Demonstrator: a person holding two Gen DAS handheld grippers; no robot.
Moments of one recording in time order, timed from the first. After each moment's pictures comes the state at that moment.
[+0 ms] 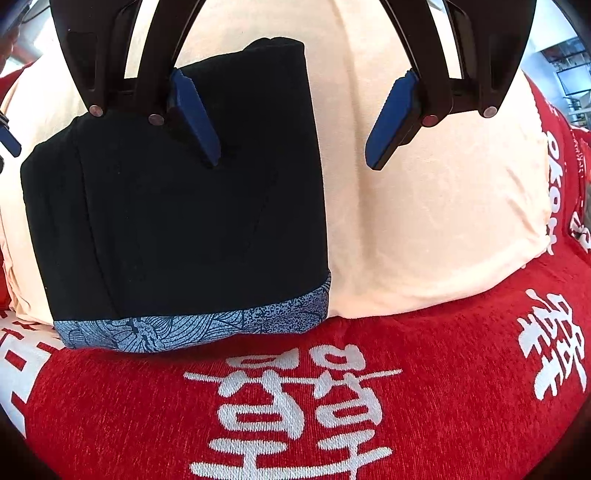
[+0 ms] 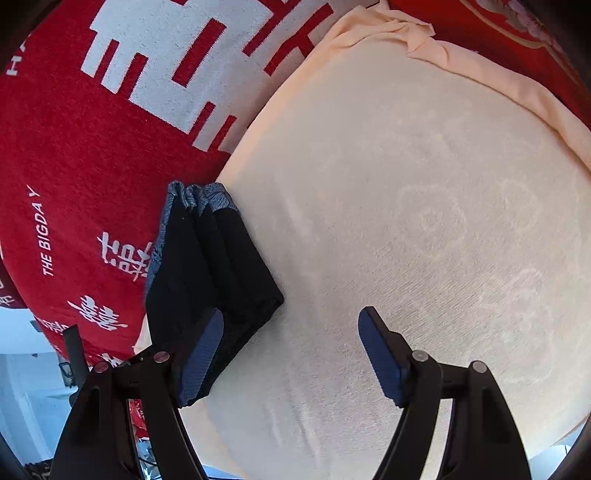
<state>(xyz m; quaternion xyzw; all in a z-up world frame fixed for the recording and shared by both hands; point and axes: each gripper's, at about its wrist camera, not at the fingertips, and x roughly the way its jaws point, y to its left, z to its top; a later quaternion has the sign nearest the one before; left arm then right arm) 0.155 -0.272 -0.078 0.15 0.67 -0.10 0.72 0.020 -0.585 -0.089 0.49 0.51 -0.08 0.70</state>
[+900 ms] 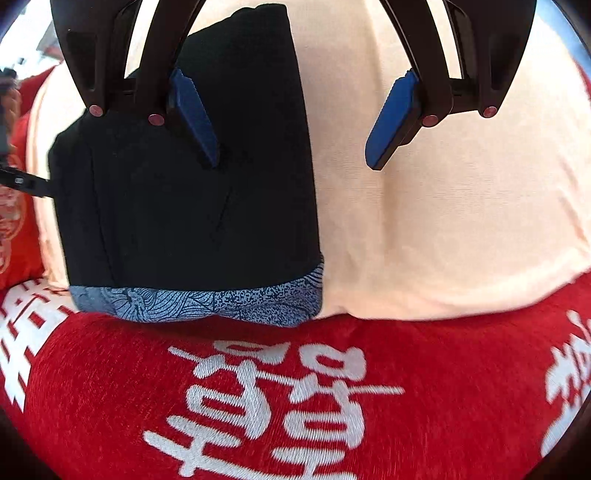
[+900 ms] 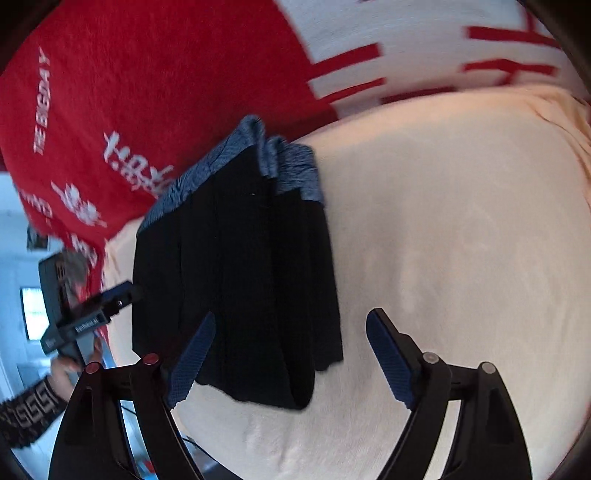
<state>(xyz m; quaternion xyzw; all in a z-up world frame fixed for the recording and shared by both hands) 0.185 -0.232 -0.108 0.02 0.67 -0.18 0.72 0.146 -0.545 -0.095 0.31 0.63 0.09 0.71</state>
